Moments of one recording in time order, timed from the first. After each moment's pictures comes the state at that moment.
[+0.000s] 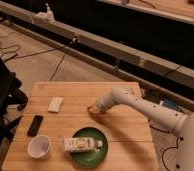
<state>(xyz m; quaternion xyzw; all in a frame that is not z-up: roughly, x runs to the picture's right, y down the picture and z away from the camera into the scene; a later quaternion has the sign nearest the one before) 0.006 0.127 0.907 -0.28 -0.25 0.30 0.88</state>
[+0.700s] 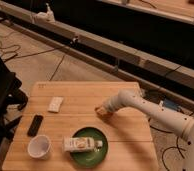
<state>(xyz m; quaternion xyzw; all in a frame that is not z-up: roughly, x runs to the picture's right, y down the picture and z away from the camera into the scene) 0.064 0.134 0.913 -0.26 -0.21 0.35 0.87</state>
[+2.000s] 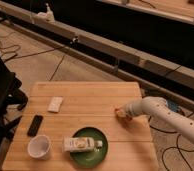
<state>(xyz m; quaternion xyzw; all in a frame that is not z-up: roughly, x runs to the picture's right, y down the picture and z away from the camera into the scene) 0.181 0.148 0.885 -0.21 -0.16 0.46 0.85</state>
